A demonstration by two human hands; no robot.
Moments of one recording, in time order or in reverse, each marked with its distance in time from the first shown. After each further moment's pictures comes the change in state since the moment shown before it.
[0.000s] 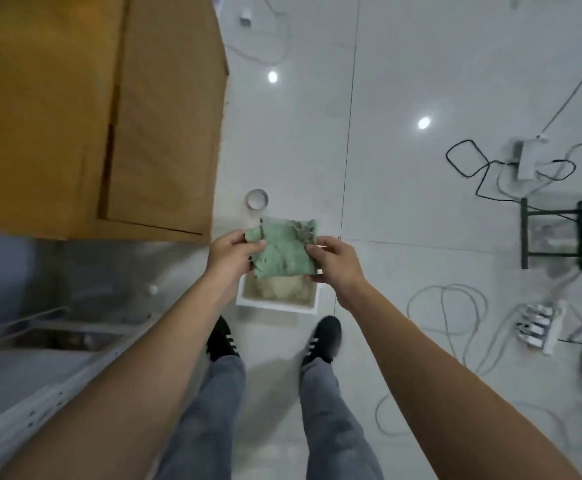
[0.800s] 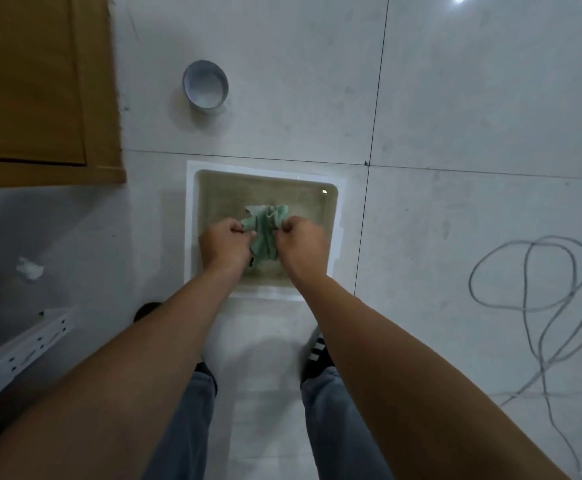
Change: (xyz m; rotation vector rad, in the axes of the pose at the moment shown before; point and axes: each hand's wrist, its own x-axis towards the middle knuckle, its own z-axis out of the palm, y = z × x) left_hand 0.322 -0.300 0.040 0.613 0.275 -0.063; right_hand 0.327 0.304 0.042 -0.783 0.231 -0.037
